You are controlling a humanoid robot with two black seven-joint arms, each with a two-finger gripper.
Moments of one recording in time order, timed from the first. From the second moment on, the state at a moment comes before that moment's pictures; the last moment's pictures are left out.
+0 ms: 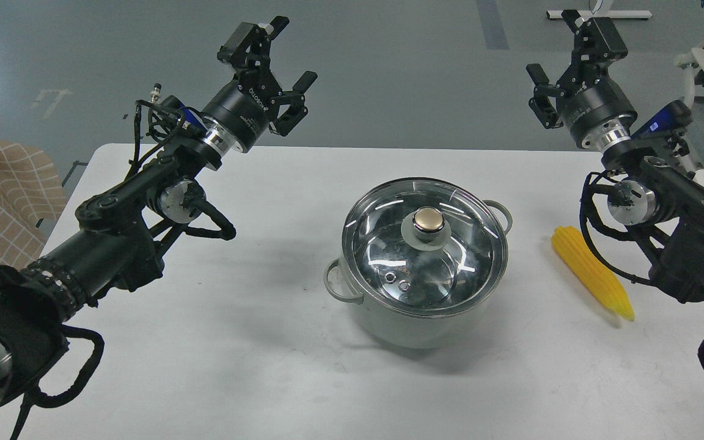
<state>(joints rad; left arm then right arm) -0.86 0.21 -0.72 -0.71 0.37 -0.43 -0.47 0.95 -0.27 0.58 0.58 -0.29 0.24 0.49</state>
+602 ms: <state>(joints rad) -0.91 0.22 -0.72 -0.73 0.38 -0.43 -0.47 0.95 -0.28 0.58 0.58 -0.29 0.24 0.49</state>
